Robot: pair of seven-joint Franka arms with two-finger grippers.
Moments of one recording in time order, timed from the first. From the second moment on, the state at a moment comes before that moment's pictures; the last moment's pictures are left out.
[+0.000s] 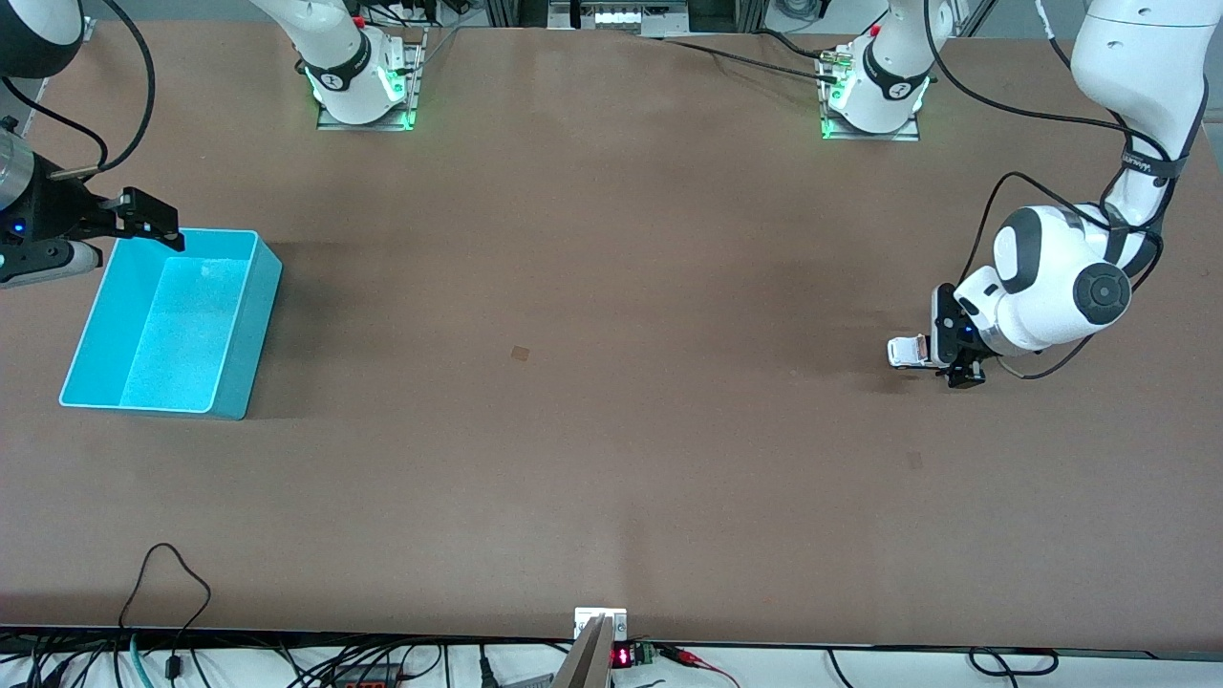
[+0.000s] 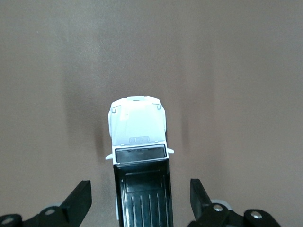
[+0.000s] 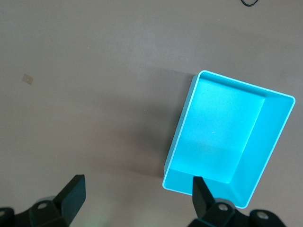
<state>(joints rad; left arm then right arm) 0.23 0.41 -0.15 -2.13 0.04 2.43 1.70 0.08 0.05 -0.10 -1.63 -0.01 1.61 -0.24</state>
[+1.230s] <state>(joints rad) 0.25 0.41 -0.15 -2.16 0.04 2.48 1.70 0.08 0.05 -0.10 -1.63 -0.01 1.61 -0.23</state>
